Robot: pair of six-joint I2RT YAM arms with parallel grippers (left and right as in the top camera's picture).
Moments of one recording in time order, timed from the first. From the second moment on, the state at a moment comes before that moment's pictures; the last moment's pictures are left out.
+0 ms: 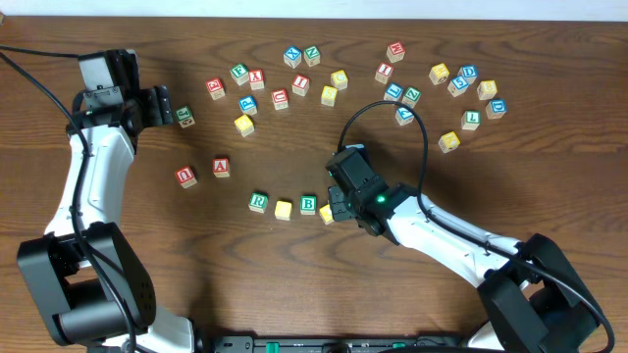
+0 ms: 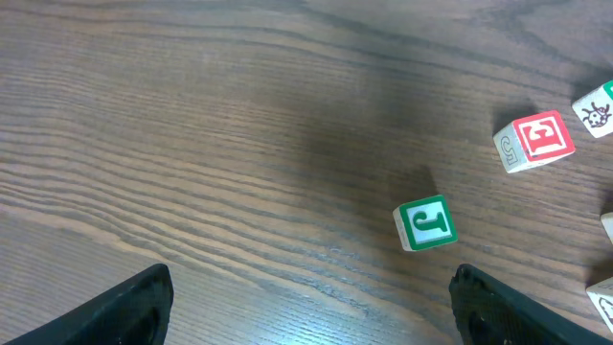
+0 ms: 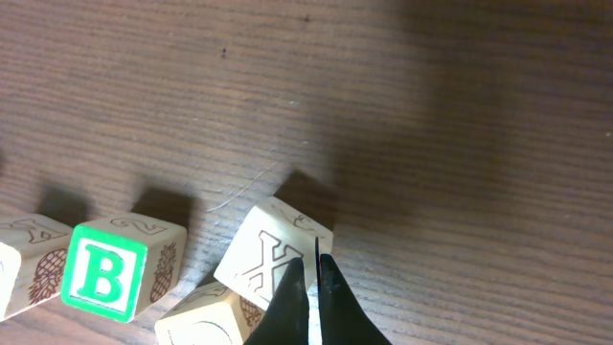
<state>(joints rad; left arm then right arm) 0.22 1.73 1.28 -0.43 -0.09 0.06 0.71 1.68 0.92 -0.33 0.12 0.49</state>
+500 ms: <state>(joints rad) 0.22 1.73 1.28 -0.43 -0.09 0.06 0.72 1.68 0.92 -0.33 0.13 0.49</state>
